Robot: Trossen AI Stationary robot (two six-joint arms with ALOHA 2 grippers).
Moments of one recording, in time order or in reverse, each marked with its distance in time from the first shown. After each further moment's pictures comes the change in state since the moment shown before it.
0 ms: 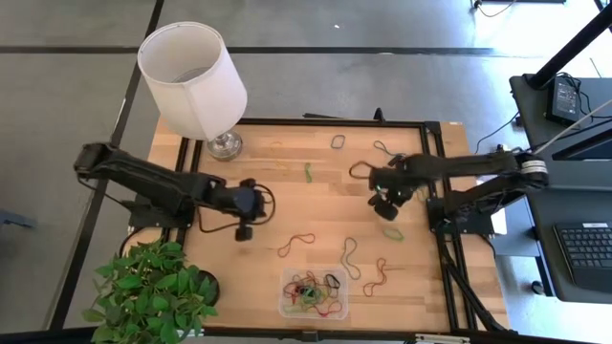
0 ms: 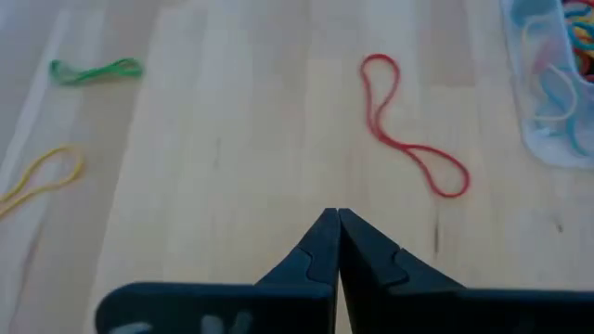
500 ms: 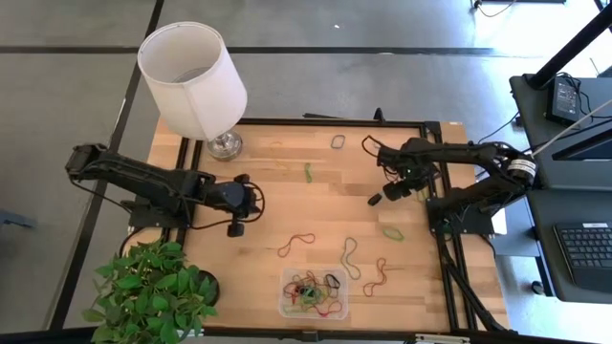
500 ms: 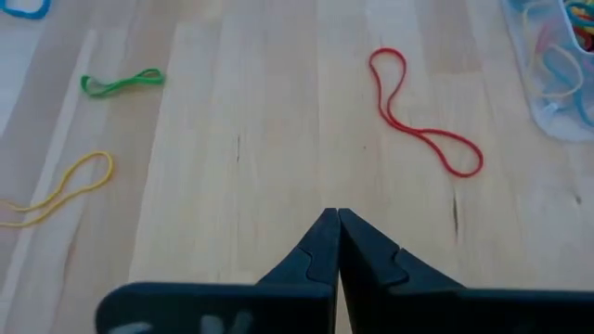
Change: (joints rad) left arm 0.025 -0.119 -0.074 0.000 0.002 0.097; right arm -0.426 0.110 -0.201 0.057 -0.016 0.011
